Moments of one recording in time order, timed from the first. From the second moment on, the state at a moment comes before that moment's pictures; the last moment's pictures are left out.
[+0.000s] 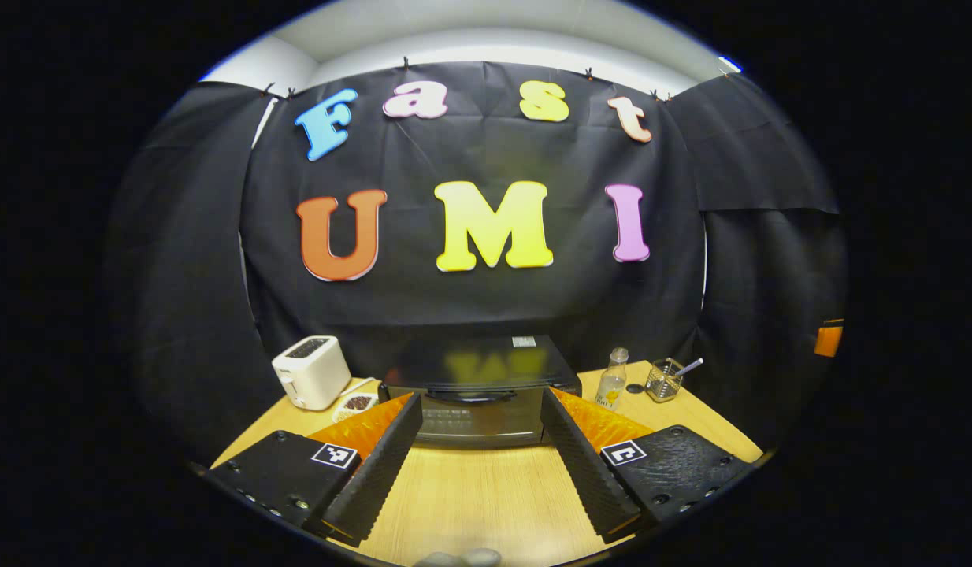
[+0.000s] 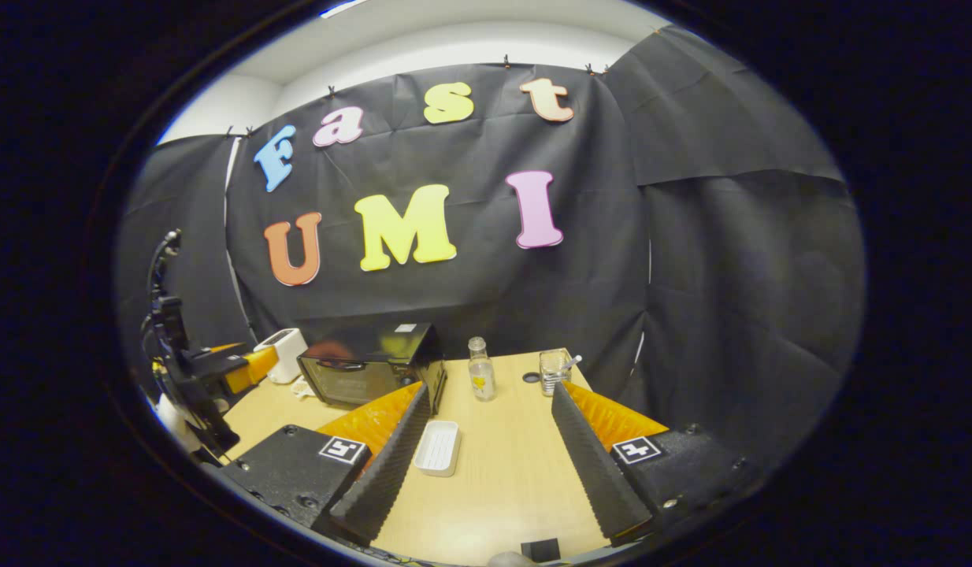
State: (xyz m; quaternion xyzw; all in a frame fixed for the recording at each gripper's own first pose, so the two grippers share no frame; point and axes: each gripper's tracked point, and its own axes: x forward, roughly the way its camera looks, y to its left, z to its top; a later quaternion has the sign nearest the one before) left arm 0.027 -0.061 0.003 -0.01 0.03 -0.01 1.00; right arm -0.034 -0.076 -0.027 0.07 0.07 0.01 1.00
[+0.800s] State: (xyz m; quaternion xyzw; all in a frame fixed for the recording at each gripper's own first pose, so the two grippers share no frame) left arm -0.114 -0.032 0.046 -0.01 -0.01 0.04 1.00; right arm -0.085 -0.062 -0.001 0.02 -0.01 0.04 1.00
